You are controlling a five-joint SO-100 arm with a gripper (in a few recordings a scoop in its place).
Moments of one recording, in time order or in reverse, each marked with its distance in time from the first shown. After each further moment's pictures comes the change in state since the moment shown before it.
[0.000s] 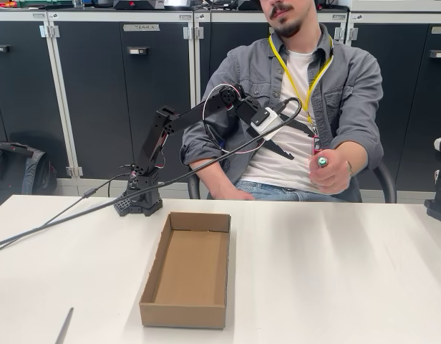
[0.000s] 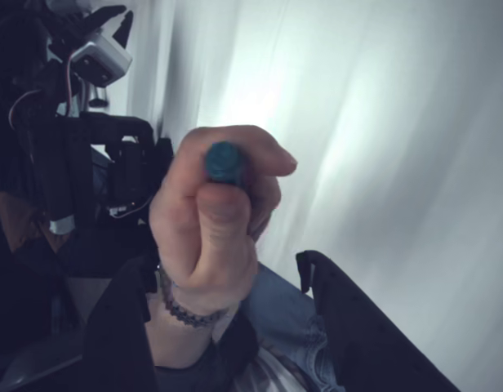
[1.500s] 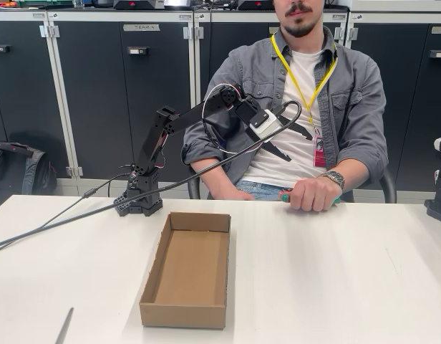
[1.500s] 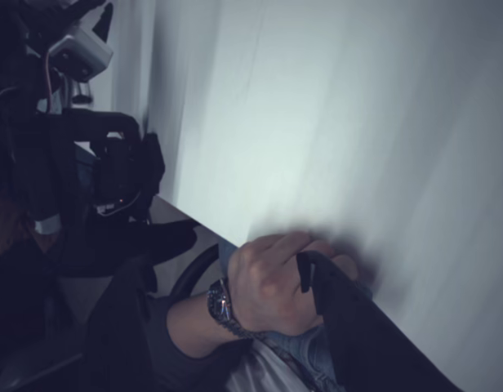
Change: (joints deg) arm 0.0 0.0 0.0 2.5 1.0
